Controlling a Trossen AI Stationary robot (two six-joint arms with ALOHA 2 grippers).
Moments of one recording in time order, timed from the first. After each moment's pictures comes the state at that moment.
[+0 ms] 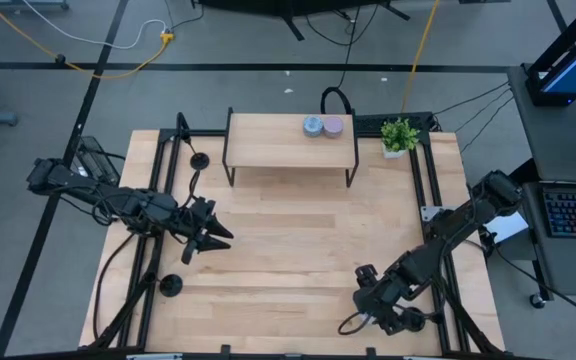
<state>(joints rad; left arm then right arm) -0.29 0.72 0.48 0.01 0.03 -0.51 0.71 1.54 0.97 -0.54 -0.14 0.44</state>
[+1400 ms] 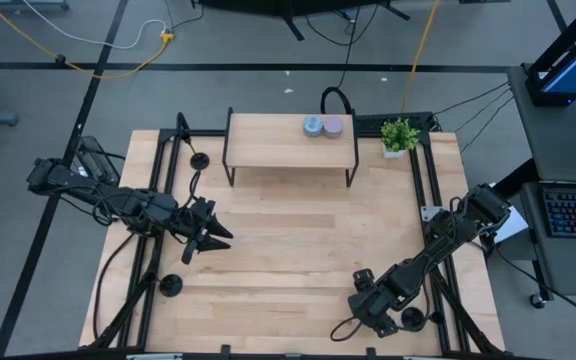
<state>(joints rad) -0.29 0.72 0.48 0.00 0.03 -0.51 0.73 1.71 0.95 -0.48 -0.10 0.48</state>
